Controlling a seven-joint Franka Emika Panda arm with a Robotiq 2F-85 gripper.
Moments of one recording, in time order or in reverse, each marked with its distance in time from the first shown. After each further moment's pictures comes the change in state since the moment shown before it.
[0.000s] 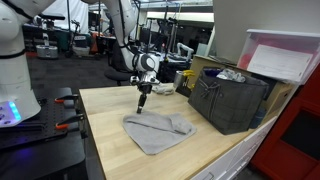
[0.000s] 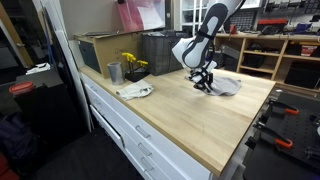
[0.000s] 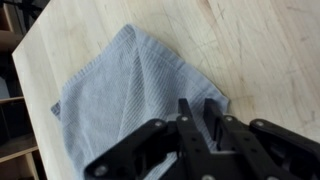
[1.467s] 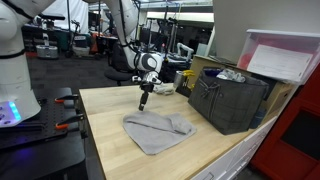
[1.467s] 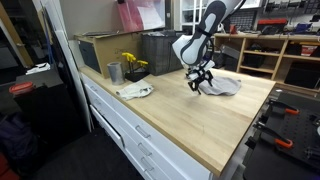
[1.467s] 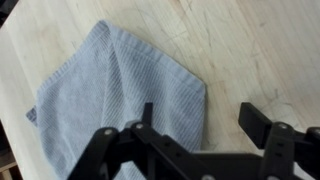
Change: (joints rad) arm -0.041 -0.004 0.028 0.021 0.083 0.038 -0.024
